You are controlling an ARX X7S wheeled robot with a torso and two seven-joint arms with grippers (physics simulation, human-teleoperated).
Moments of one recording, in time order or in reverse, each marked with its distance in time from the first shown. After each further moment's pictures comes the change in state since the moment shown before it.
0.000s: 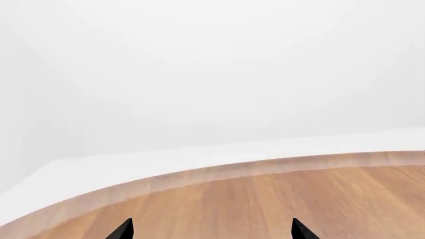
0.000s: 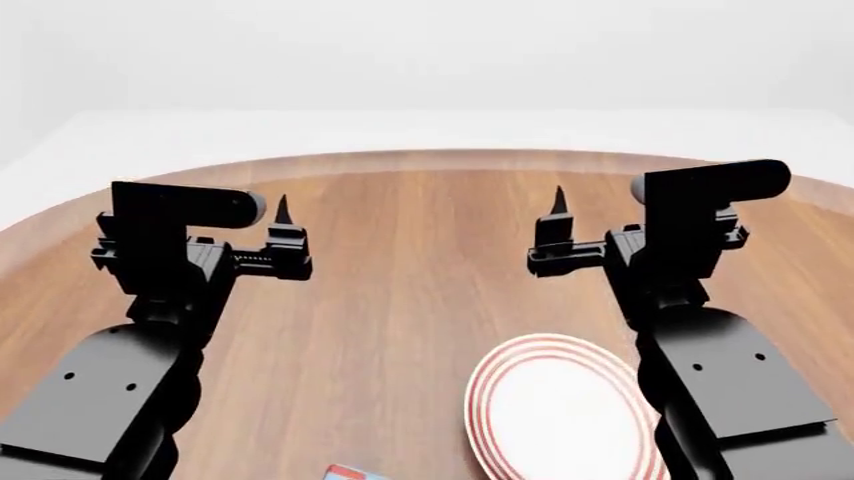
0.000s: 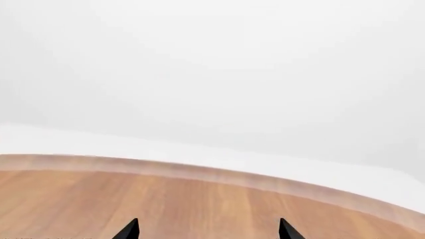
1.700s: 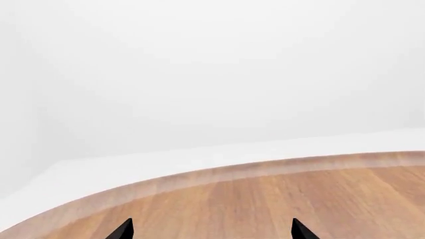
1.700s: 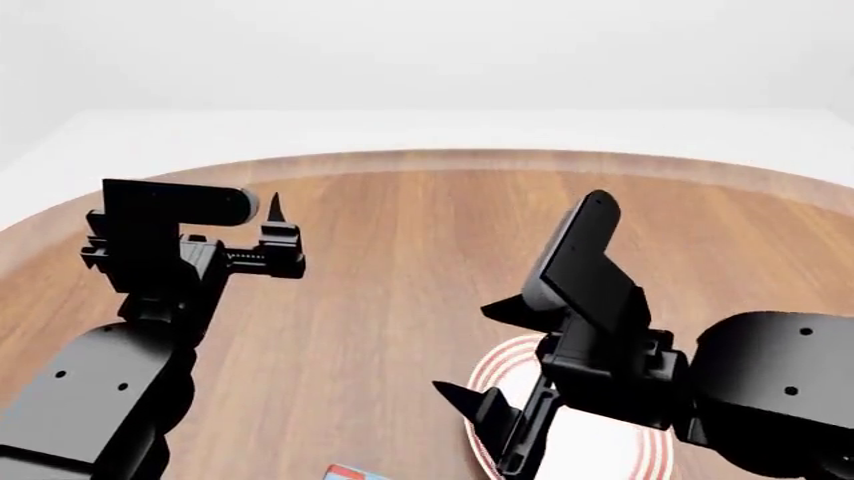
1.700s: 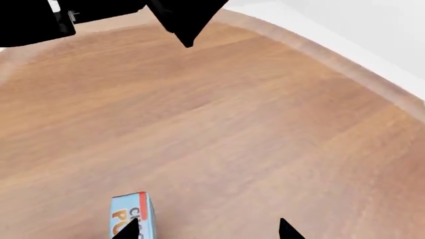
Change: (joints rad) left arm -0.006 -0.029 0.003 0.004 -0.029 -0.004 -0.031; right arm 0.289 0.375 -0.149 -0.135 1.041 0.501 -0.186
